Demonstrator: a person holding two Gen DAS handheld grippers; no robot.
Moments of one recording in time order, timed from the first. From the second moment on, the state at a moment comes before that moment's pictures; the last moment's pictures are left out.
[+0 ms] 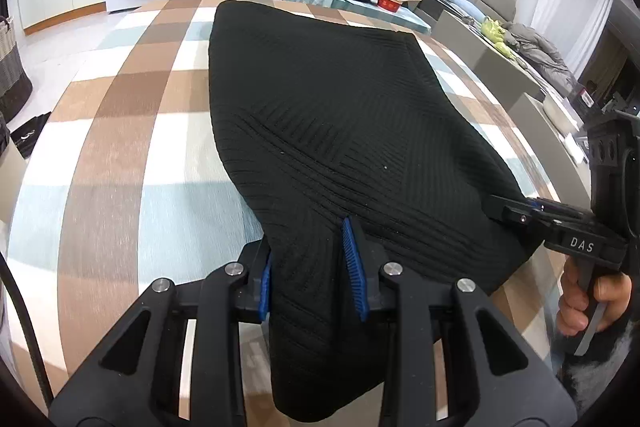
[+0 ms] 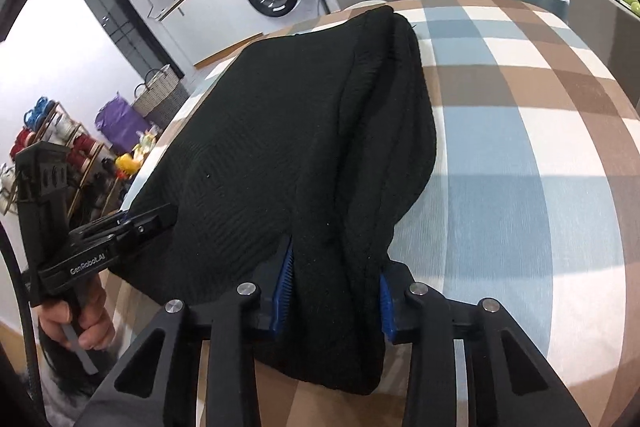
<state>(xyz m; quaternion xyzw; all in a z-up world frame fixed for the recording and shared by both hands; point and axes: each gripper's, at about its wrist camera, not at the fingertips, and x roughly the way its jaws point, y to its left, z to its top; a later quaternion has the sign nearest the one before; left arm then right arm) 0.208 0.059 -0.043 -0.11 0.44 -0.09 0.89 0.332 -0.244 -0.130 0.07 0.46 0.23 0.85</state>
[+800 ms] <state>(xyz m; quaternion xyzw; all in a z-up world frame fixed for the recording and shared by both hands) 0.093 0.056 0.001 -0.02 0.30 -0.01 0.96 0.242 -0.241 -0.080 0.00 0.29 0.26 0.92</state>
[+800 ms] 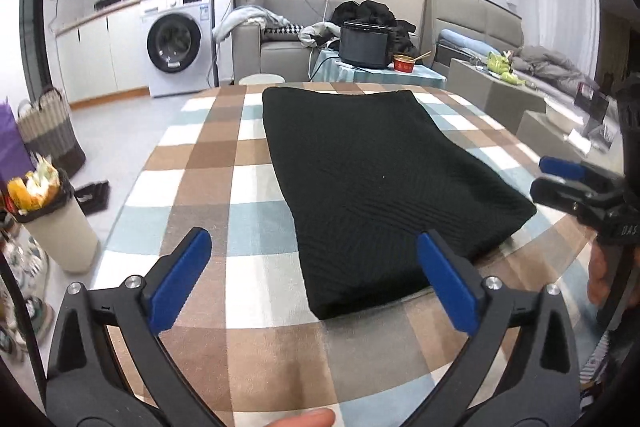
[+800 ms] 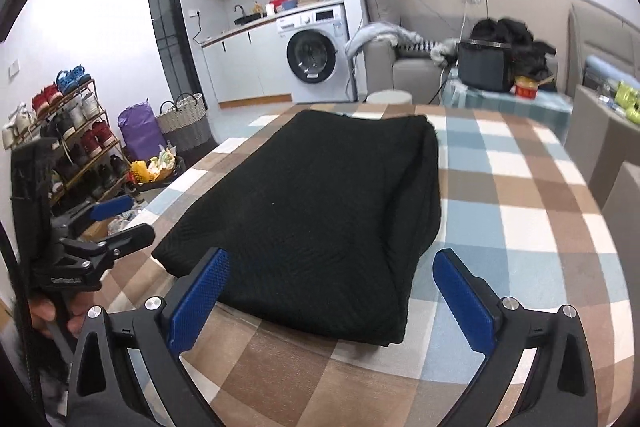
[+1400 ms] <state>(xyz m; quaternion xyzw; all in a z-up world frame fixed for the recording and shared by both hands) 0.078 0.062 -0.003 -0.04 0.26 0.00 0.96 0.208 -0.223 -0.090 -0.05 0.23 0.28 0.93</state>
